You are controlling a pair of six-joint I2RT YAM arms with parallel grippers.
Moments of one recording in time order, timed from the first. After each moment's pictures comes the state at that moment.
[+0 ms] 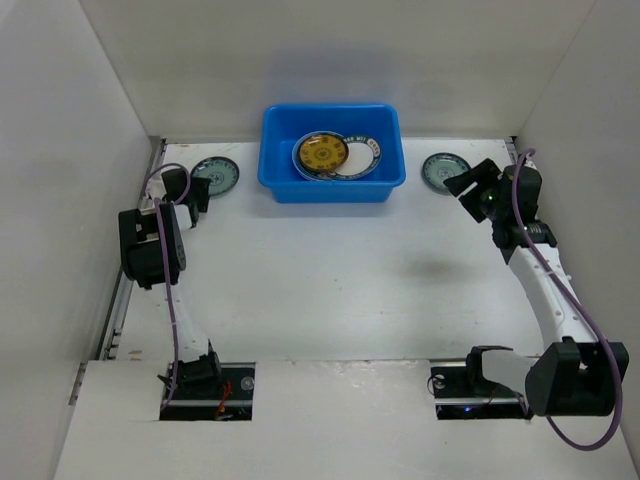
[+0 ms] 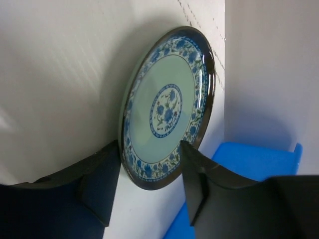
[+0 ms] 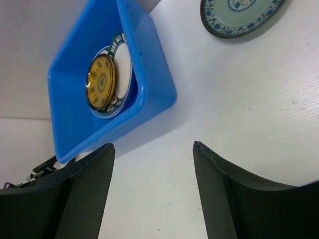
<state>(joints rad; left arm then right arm) 0.21 2.06 1.16 0.34 0.02 -1.26 -0.02 1.16 0.96 -0.21 -0.12 0.80</state>
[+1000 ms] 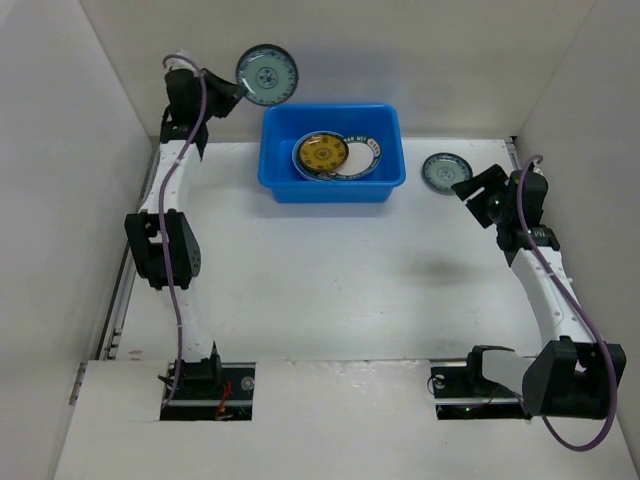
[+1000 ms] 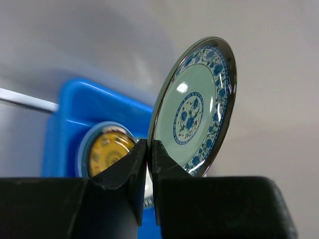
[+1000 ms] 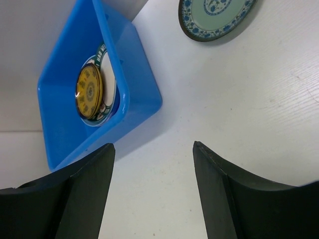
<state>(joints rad) 0.03 2.03 1.94 -0.06 0.34 -0.91 -0.08 1.15 0.93 -0.21 -0.12 0.81</state>
